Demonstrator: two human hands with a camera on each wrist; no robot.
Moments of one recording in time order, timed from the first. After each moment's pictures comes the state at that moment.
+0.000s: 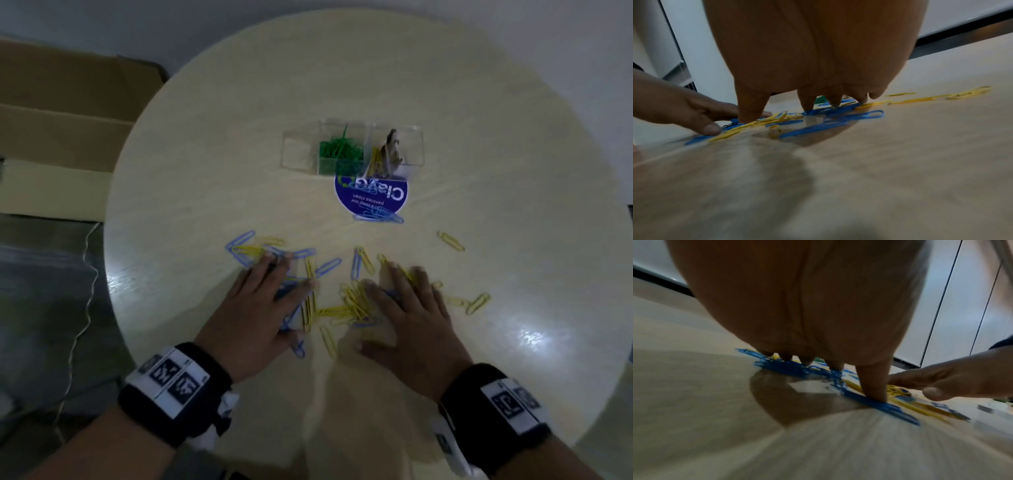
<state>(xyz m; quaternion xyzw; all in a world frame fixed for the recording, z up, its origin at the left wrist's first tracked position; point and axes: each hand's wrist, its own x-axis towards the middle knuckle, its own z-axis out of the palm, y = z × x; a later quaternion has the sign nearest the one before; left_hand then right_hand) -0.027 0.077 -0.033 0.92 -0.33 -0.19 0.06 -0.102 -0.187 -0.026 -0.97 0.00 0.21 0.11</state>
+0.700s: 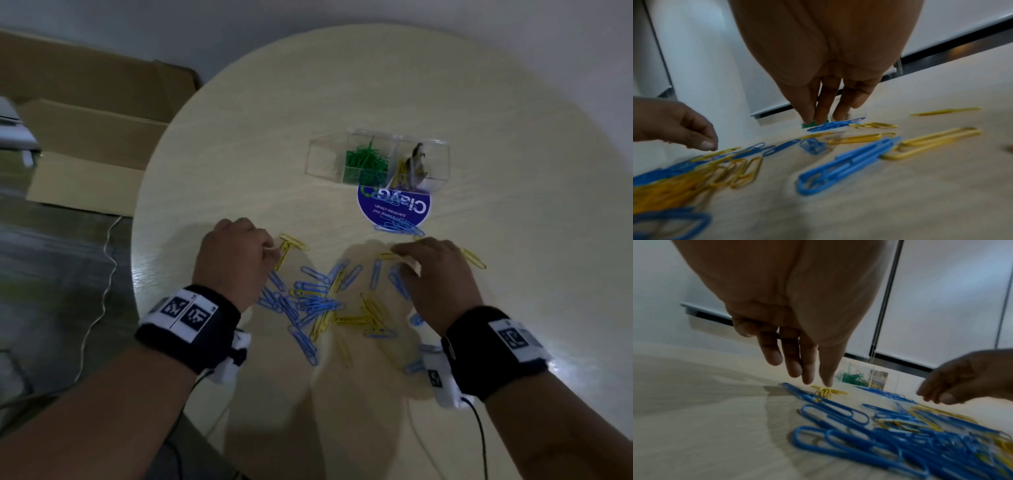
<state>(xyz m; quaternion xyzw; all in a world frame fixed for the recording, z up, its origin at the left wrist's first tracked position) 0.039 0.095 -0.021 0.98 -0.12 -0.03 0.12 -0.015 -0.199 -0.021 -0.98 0.02 0.01 0.22</state>
